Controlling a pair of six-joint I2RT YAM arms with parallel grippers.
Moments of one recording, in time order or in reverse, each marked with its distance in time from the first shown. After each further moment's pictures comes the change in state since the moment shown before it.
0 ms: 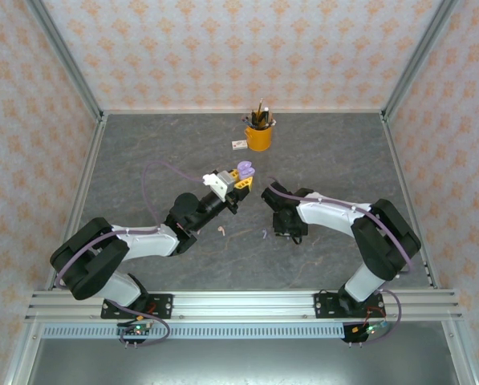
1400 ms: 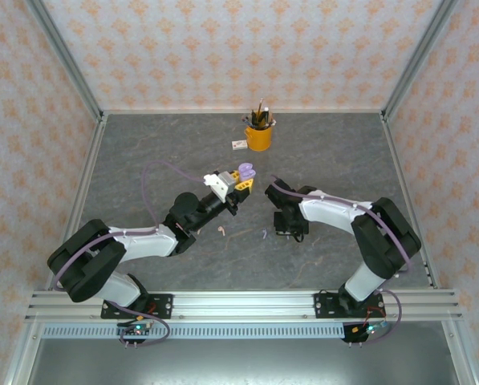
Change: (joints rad) left arm 0.000 -0.021 0.000 -0.050 0.026 0.000; right arm -0.047 0.006 -0.002 0.010 -0.071 -0.049
